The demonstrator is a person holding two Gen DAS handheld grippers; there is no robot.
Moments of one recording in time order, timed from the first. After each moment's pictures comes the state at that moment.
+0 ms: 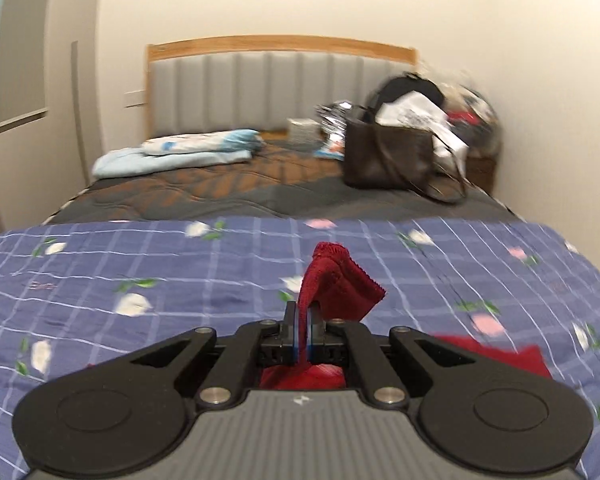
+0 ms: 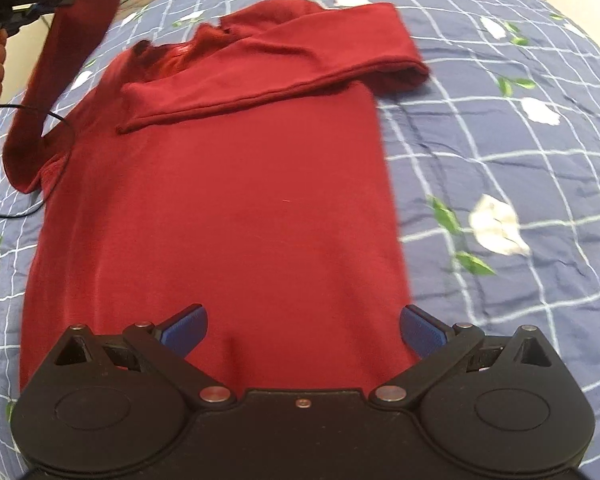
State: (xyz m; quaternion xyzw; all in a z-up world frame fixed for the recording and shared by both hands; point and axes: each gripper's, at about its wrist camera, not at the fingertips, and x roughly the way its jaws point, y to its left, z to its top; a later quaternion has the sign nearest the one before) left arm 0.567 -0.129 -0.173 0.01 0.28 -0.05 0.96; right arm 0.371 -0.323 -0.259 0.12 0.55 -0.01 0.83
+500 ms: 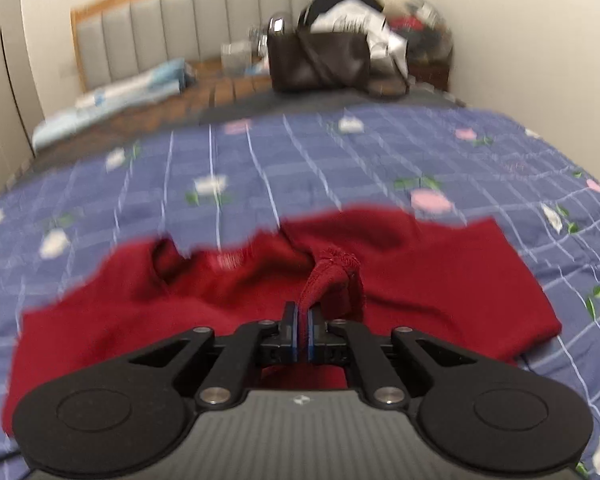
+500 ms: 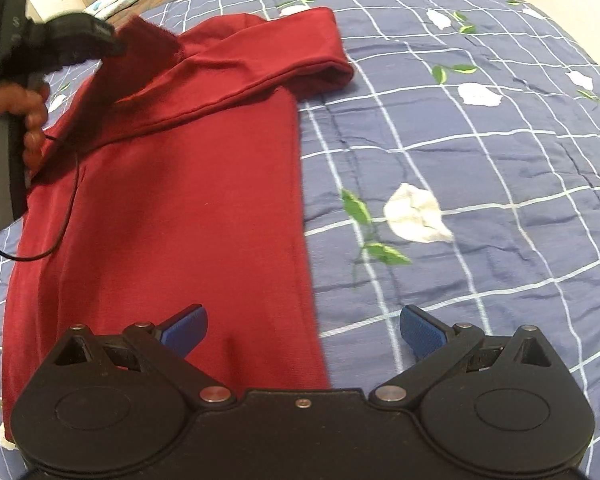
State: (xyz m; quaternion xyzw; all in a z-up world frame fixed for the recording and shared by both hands) left arm 0.552 -0.207 -0.242 0.06 0.39 -0.11 0.91; right arm 0.352 -0.378 -0.260 0.13 0.53 -0.03 0.84
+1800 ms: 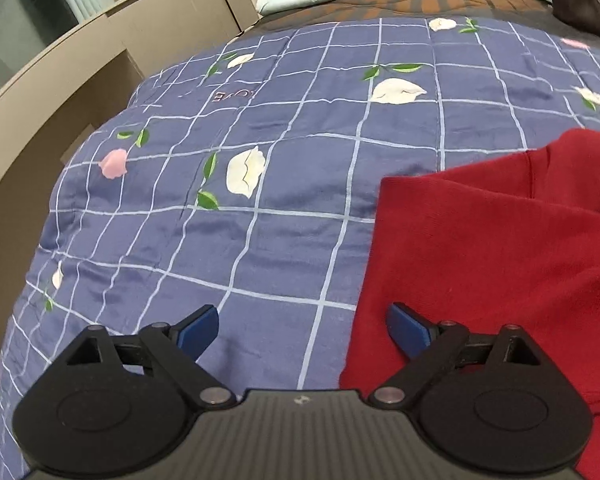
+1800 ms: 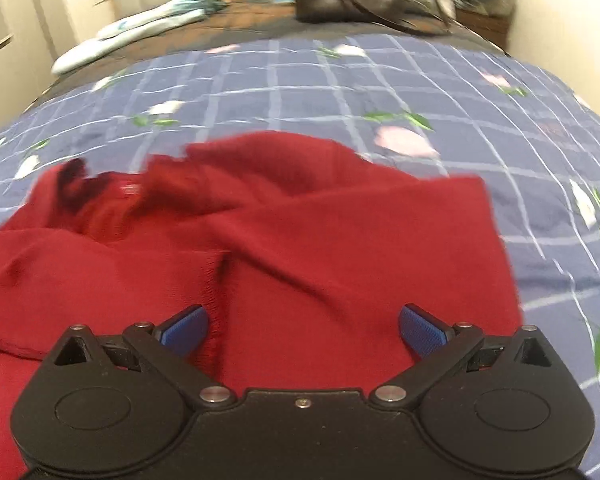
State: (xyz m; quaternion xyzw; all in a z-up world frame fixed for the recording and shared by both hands) left arm 0.593 0.047 -0.294 0.06 0.49 0.21 0.84; right arm 0.591 -0.334 -0.280 0.06 0.45 -0.01 0.89
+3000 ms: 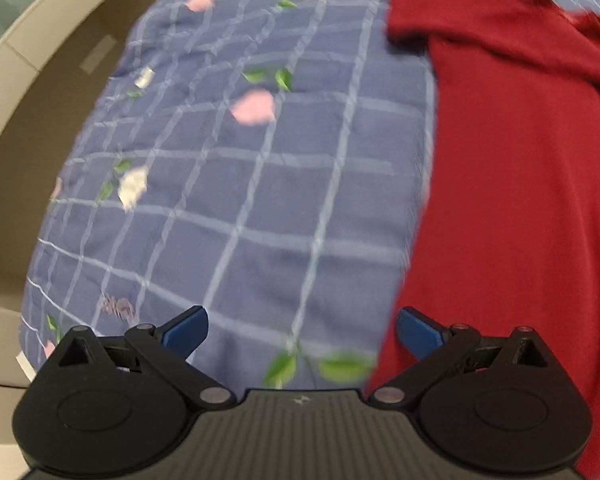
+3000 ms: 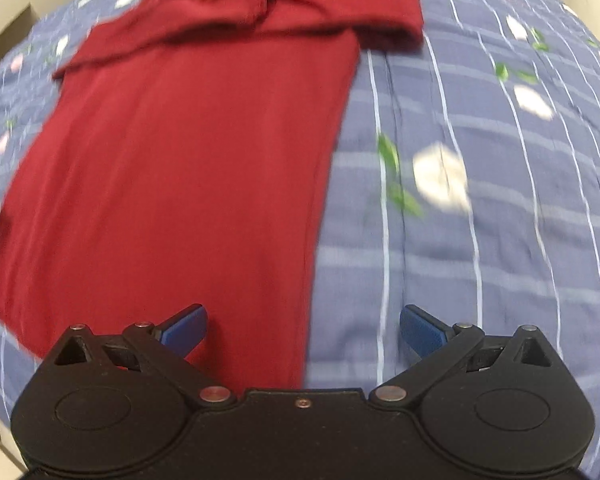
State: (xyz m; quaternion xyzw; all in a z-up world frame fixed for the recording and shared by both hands) left arm 0.323 0.021 -0.249 0.03 0.61 0.20 0.77; right arm 0.319 -0.369 -0.263 0.00 0.58 0.08 0.81
